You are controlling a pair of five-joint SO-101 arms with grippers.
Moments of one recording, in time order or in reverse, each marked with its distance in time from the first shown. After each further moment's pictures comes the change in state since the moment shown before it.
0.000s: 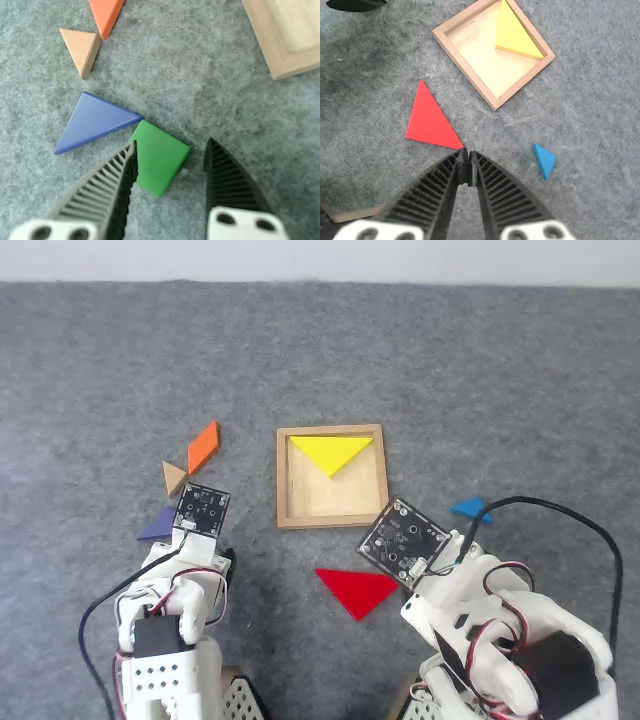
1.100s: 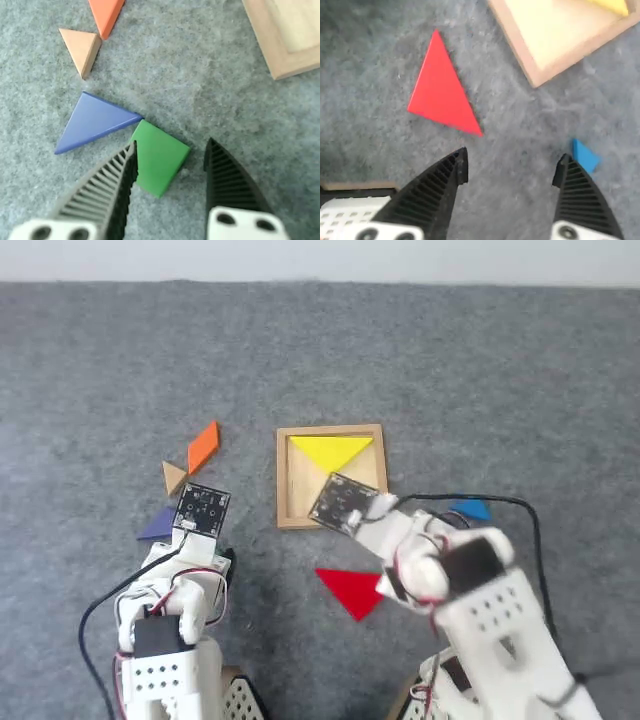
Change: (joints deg) left arm 0.0 0.0 0.0 0.0 0.0; right arm -0.7 24.2 13.6 -14.9 7.6
